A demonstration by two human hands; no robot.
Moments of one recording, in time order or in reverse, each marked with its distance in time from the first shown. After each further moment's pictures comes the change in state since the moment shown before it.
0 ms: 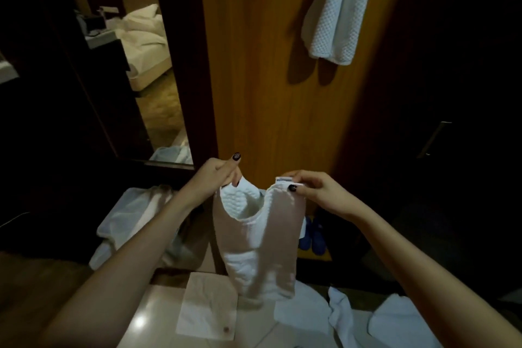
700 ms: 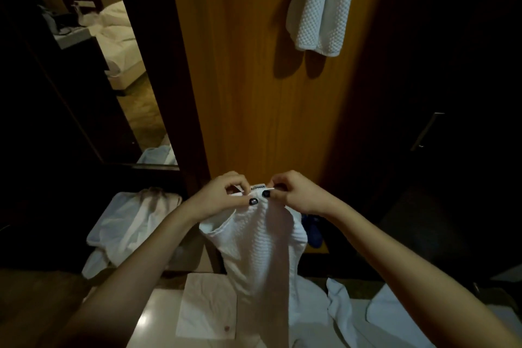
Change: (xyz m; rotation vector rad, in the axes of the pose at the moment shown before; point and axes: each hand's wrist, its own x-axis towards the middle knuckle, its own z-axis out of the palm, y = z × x) left_hand 0.022 -0.021 0.019 0.224 -0.237 -0.003; right_hand 0.032 -0.013 0.011 -0.324 -0.048 0.060
